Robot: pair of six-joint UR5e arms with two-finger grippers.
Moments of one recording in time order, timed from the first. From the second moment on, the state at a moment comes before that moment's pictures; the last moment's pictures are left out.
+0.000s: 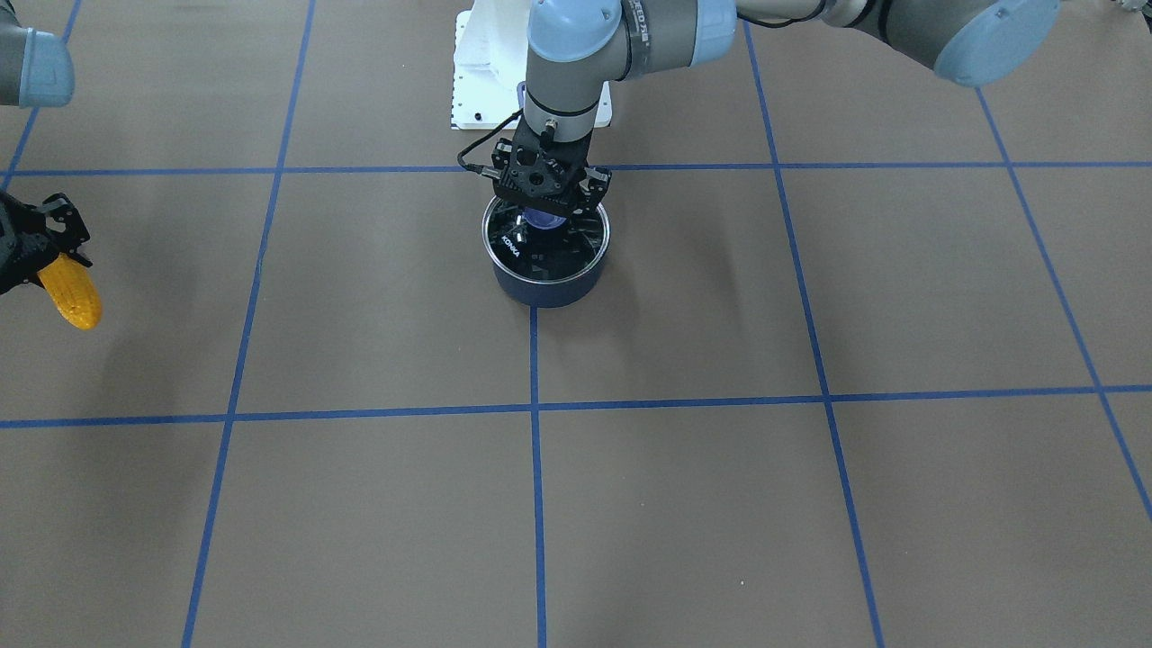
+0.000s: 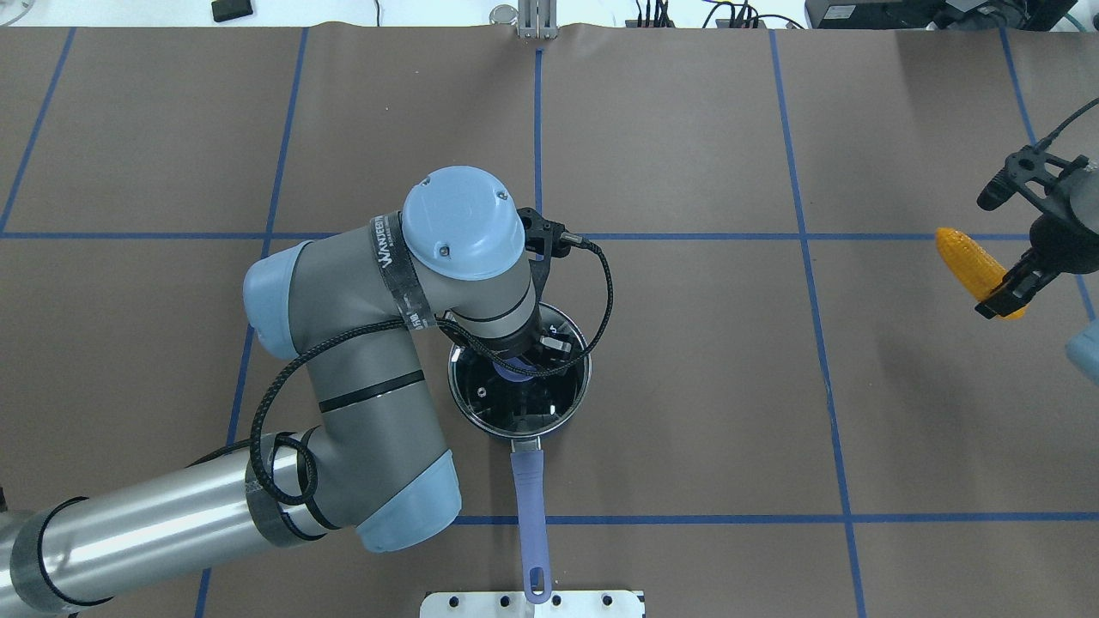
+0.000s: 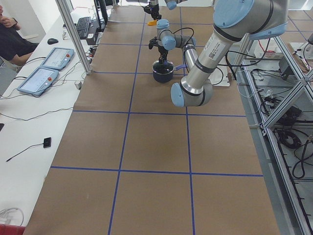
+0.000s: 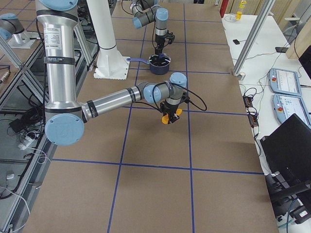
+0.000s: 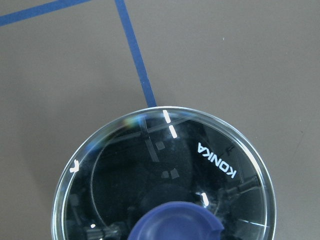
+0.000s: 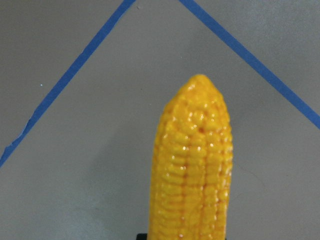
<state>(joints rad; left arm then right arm) -0.48 -2.39 -1.71 -1.44 -1.96 -0.95 1.07 -1.55 1.88 -1.60 2.26 -0.15</state>
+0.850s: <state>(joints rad) -0.58 -2.34 -1.79 -1.43 -2.00 -0.91 0.85 -1.24 1.91 -1.60 2.27 0.49</state>
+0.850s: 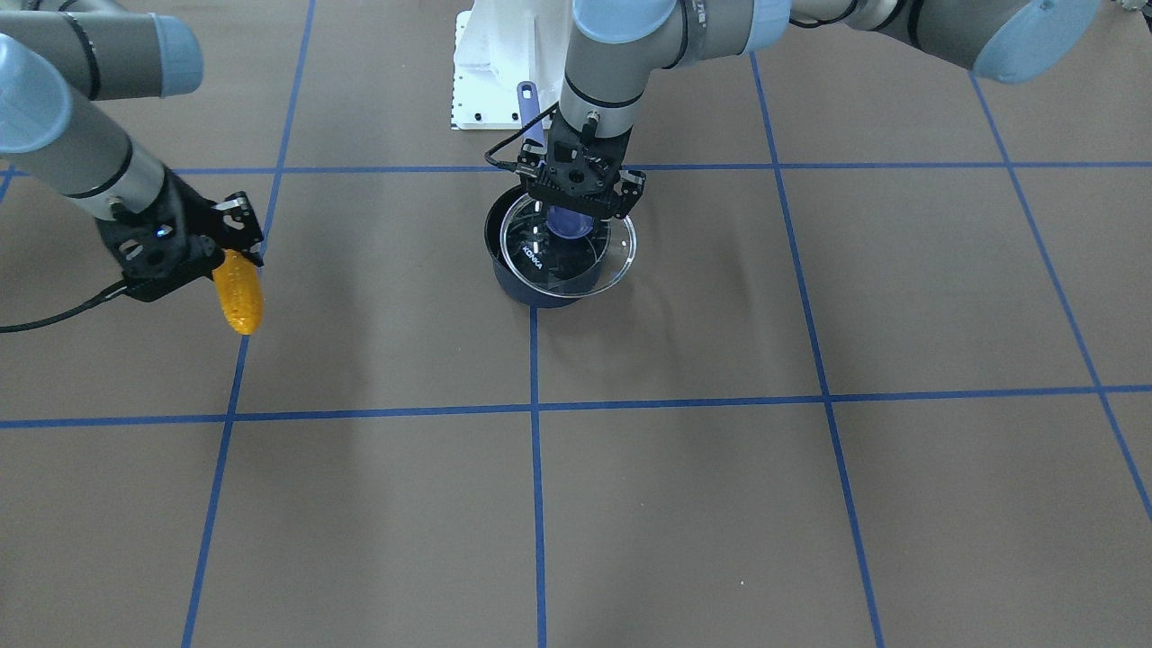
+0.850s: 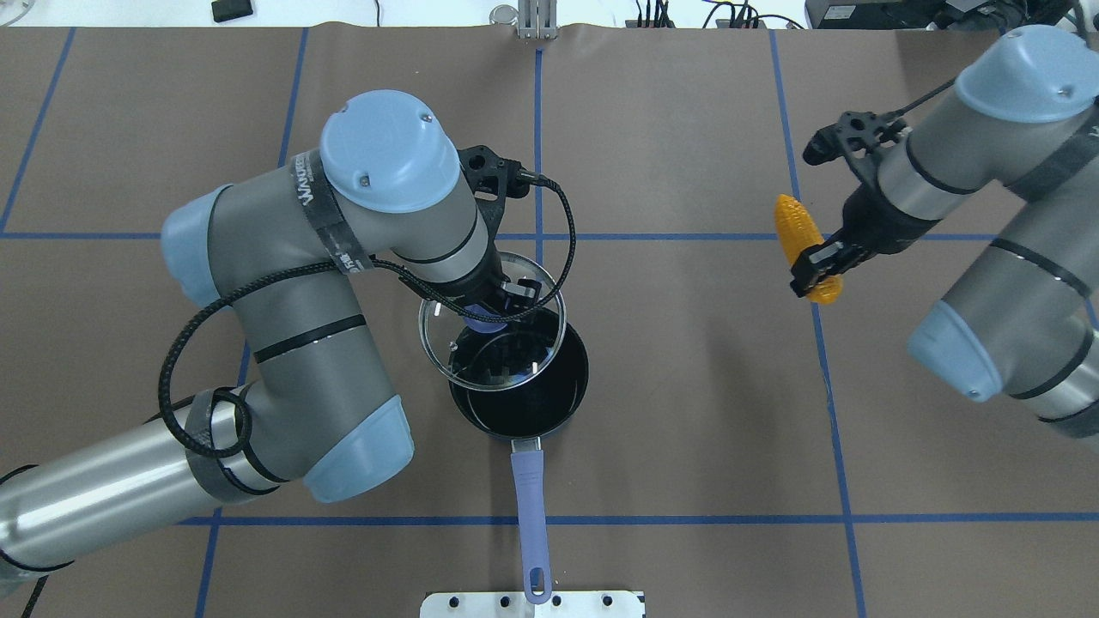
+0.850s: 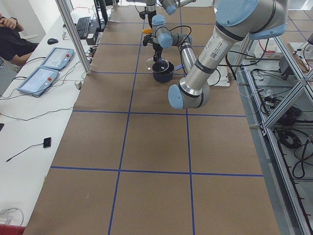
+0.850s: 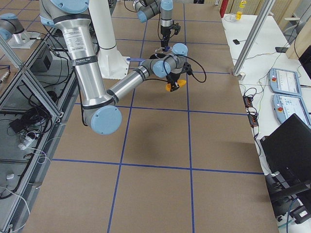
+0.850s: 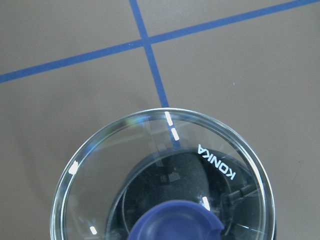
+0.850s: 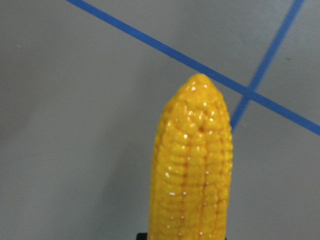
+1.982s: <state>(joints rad) -0.86 -2.04 -1.88 -1.44 -2.16 -0.47 0.53 -0.92 1.84 -1.60 2.11 0.93</state>
